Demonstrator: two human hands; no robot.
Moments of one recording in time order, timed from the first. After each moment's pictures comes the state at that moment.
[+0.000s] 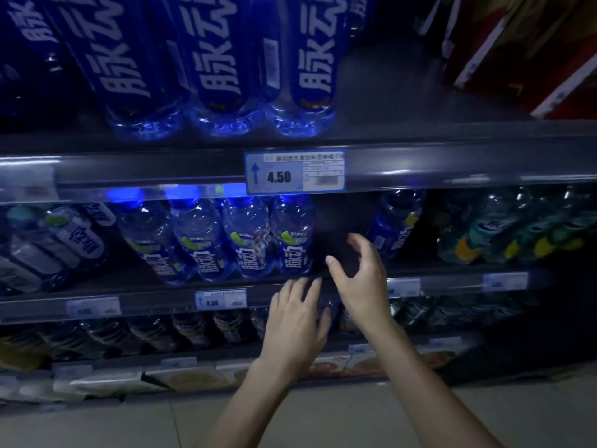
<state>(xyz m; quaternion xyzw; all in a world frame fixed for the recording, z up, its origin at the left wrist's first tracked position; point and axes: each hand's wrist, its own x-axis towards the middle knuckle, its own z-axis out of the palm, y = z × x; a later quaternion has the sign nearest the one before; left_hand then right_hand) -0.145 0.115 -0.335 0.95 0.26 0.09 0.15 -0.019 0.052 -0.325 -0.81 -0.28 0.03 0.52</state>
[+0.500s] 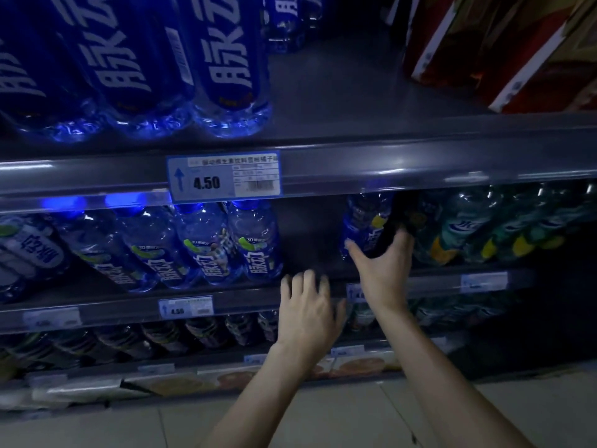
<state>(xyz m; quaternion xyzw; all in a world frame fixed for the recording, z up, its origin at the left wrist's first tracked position) -0.073 0.076 -0.336 0.96 0.26 0.06 0.04 0.060 0.019 -0.332 -0.83 -0.15 -0.05 0.53</state>
